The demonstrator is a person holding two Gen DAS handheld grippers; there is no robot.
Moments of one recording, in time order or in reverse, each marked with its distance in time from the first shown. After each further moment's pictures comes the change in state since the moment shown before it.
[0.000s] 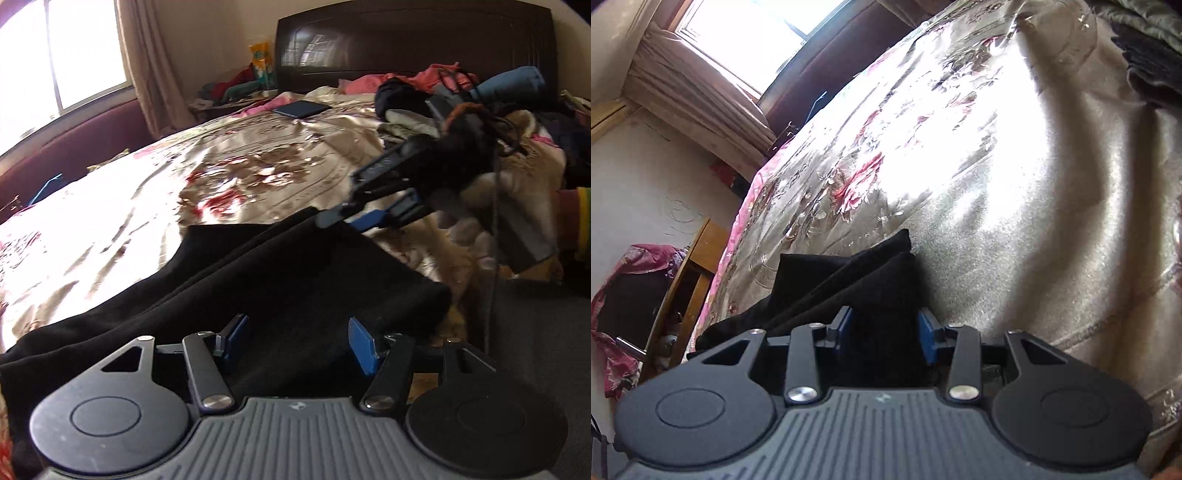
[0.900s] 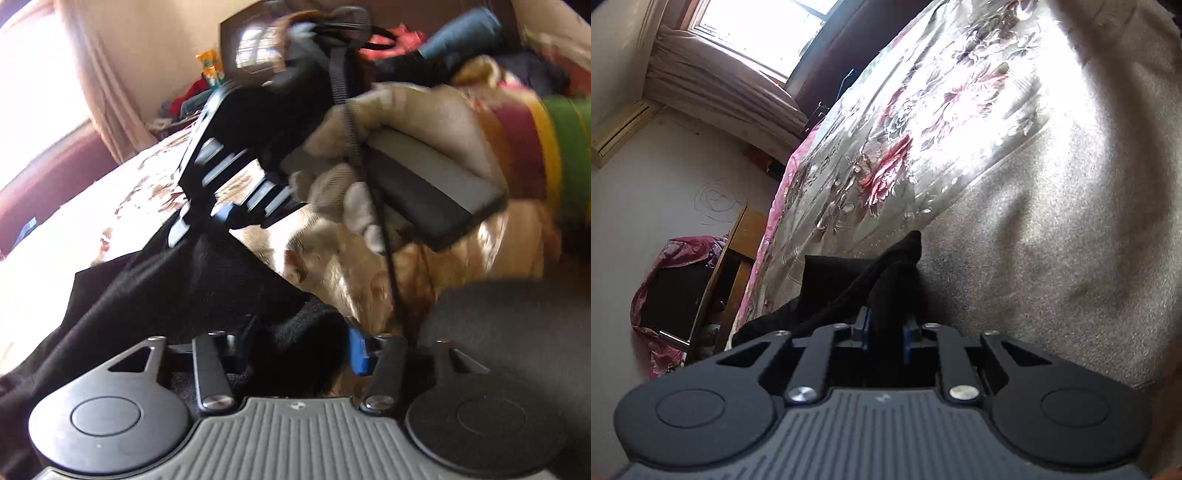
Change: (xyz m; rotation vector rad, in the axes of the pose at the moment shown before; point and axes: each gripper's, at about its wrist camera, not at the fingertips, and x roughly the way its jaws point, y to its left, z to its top) left arm 0.052 -0.101 0.017 0.129 0.001 0.003; right arm 0.004 -0.004 0.016 0.074 0.064 0.154
